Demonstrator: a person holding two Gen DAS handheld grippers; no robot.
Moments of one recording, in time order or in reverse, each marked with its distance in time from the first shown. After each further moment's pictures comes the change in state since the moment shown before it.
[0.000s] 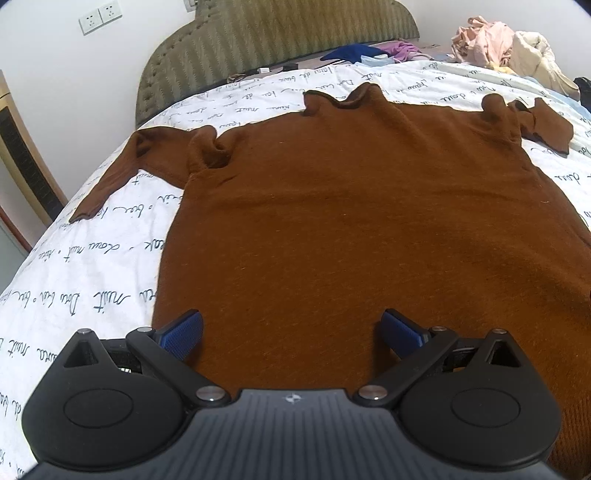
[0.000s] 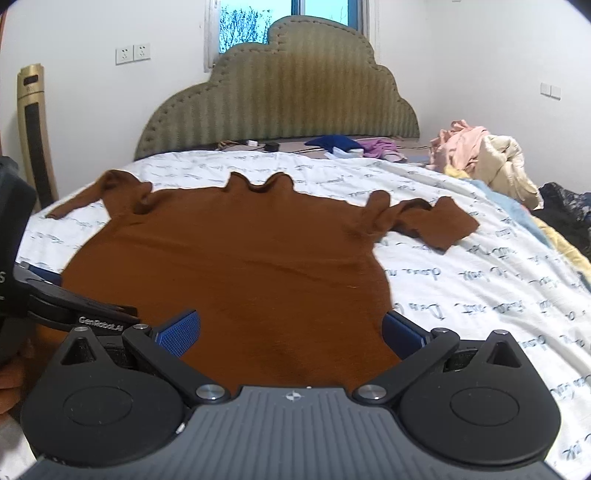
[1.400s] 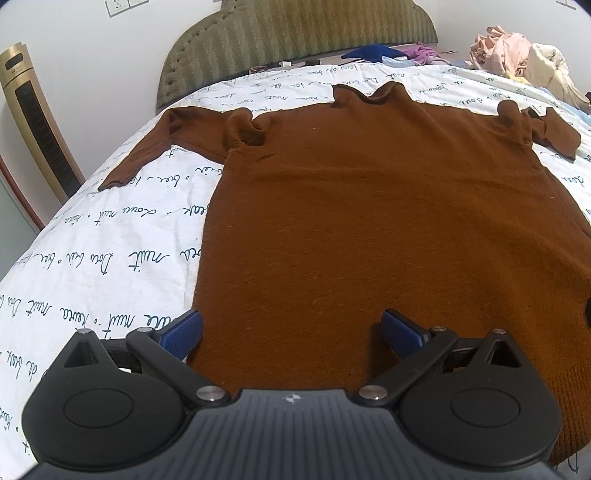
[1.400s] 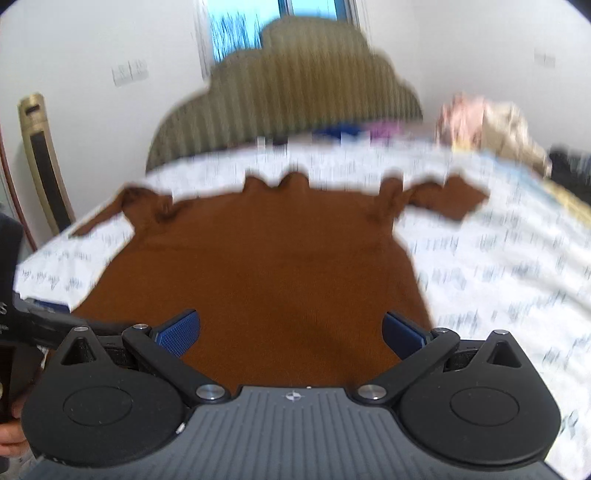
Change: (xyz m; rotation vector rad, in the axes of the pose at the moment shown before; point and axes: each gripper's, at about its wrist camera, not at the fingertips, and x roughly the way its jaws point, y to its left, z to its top) left arm -0.019 0.030 -0.025 -0.064 0.013 0.012; right arm -0.009 0.007 -0.010 0.126 0.064 0.087
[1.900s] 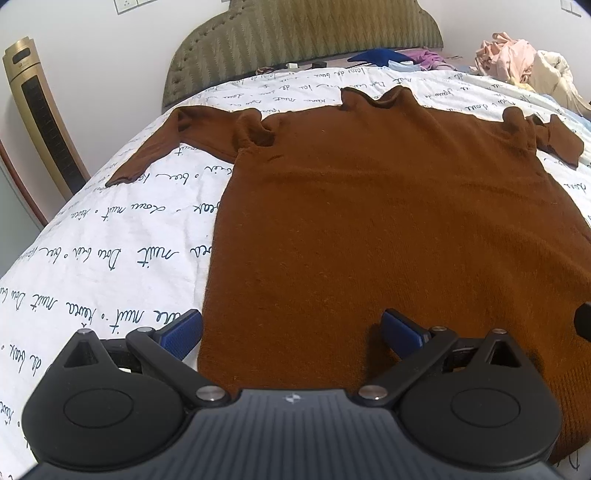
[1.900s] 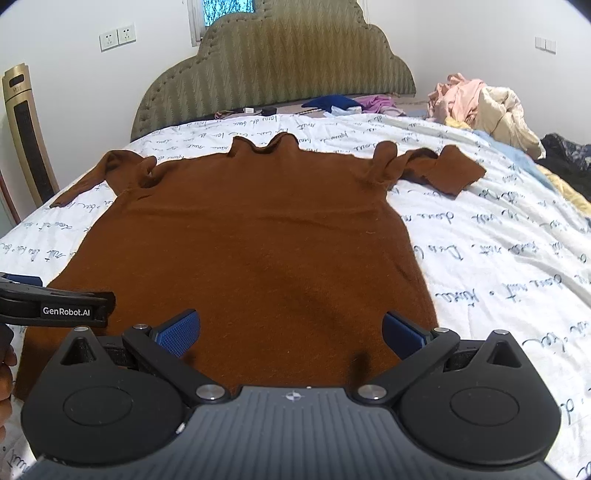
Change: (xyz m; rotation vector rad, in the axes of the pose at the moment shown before) left arm -0.005 0.006 -0.003 -0.021 -0.006 0.005; right arm 0.009 0.011 -0.004 -0.041 0.046 -0.070
